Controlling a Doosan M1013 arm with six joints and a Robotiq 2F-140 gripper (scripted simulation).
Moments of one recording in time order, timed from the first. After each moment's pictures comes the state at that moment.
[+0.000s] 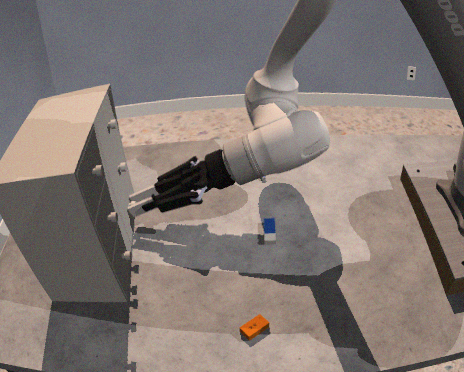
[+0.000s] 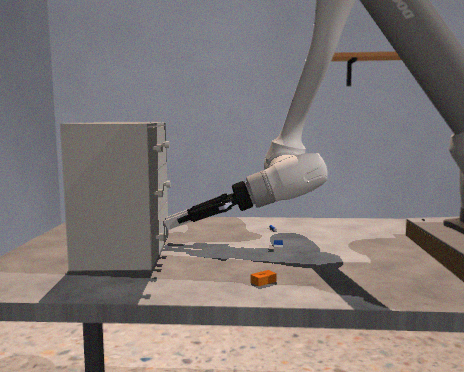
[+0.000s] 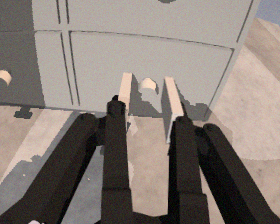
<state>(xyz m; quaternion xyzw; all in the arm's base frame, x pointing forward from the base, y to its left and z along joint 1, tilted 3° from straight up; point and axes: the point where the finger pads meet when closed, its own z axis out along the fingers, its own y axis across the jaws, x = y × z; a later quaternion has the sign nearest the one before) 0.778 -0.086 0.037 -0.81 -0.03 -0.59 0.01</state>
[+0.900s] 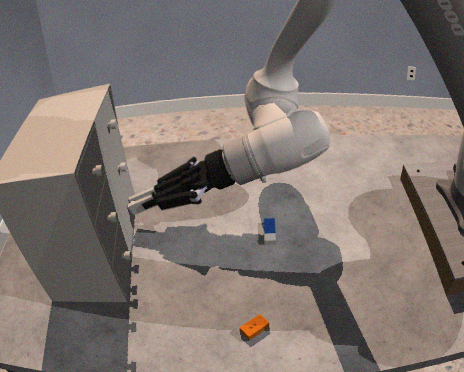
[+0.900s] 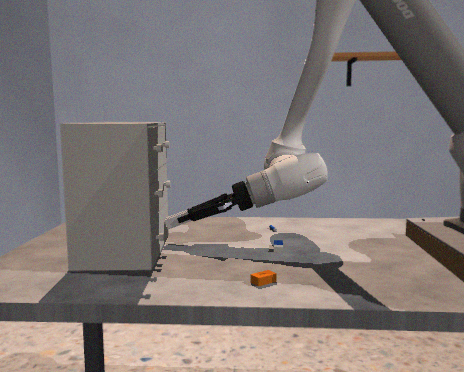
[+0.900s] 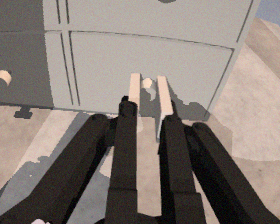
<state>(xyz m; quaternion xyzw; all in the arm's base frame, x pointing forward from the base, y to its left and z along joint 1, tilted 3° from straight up) 0.778 -0.086 0.037 -0.81 -0.03 -0.59 0.01</state>
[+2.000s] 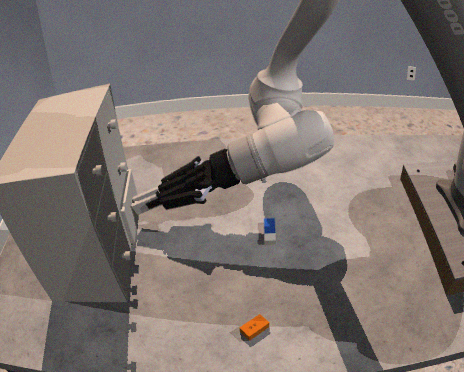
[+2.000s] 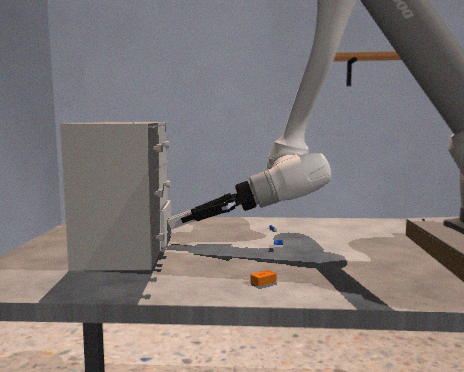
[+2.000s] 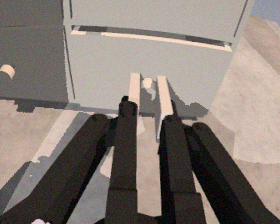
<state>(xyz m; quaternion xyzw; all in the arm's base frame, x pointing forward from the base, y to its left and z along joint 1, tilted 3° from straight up) 0.769 -0.086 0.036 -0.81 -0.03 -0.59 0.01</state>
